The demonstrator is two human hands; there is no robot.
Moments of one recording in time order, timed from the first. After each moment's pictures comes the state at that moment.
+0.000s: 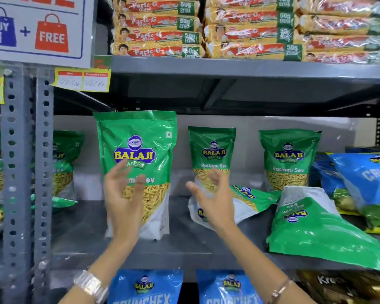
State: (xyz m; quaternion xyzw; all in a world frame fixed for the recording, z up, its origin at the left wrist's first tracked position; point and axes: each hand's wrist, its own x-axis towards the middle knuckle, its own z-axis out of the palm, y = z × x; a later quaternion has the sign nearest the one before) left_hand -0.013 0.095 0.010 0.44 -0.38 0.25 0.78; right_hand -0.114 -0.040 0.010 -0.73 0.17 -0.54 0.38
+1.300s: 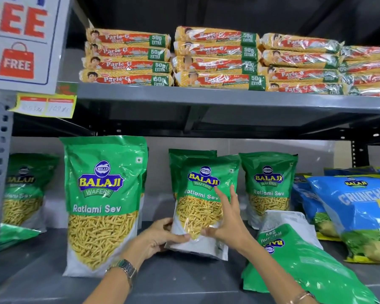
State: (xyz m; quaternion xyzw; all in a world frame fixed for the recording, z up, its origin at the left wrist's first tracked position) left_hand 0.001 -0.035 0.003 0.63 -0.39 -0.31 0.59; right_hand -0.159 -0.149 0.017 -0.86 0.15 -0.43 0.23
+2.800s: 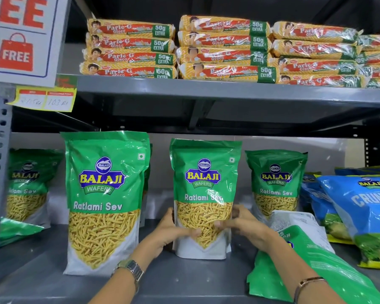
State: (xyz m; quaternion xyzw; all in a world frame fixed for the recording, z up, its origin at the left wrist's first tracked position) left_hand 0.000 -0.052 0.000 0.64 -0.46 -0.18 0.59; right_hand -0.163 -0.195 0.019 -0.76 0.20 -0.30 0.54
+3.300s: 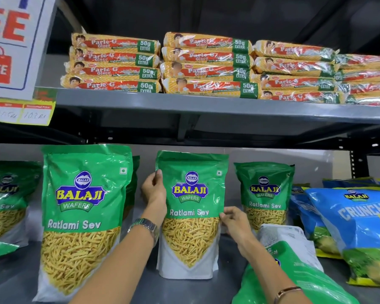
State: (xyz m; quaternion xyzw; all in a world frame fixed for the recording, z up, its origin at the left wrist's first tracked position) left_hand -0.014 -0.092 0.110 0.47 -0.20 -0.02 0.86; right_hand -0.150 -0.213 0.033 -0.68 0.23 -0.48 0.50
